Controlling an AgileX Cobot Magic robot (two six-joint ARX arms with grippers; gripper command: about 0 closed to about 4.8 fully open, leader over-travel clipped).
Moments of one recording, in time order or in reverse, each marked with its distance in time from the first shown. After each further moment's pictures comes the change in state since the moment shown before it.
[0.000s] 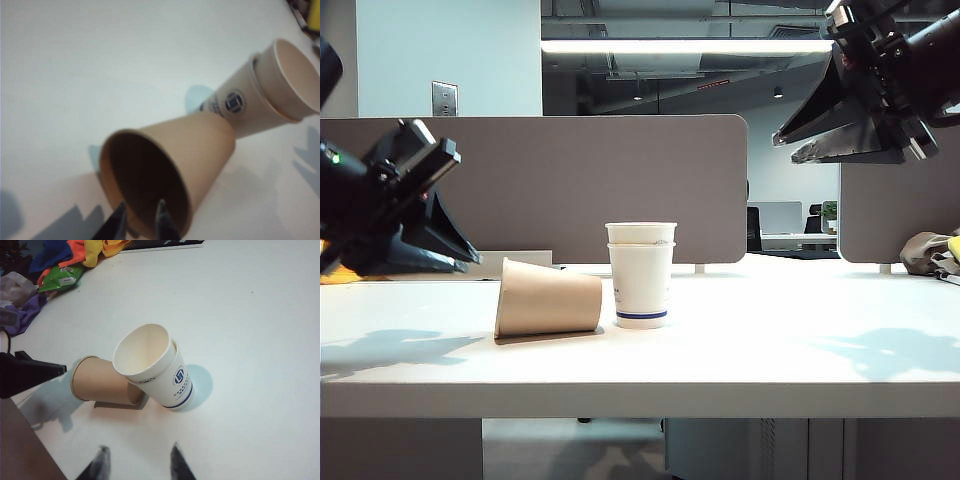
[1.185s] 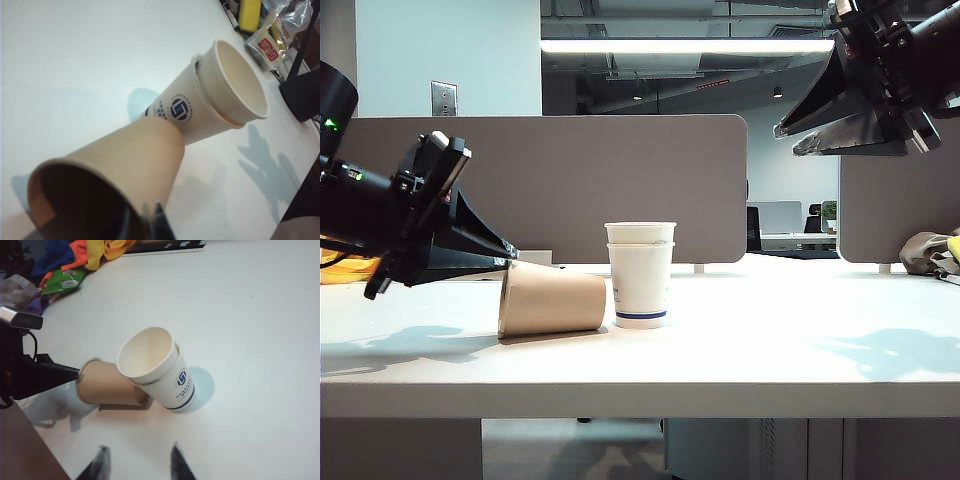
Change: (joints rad) left arm 0.009 0.163 0.035 0.222 0.221 -0.093; right arm 0.000 -0.024 0.000 -0.013 0.000 0.004
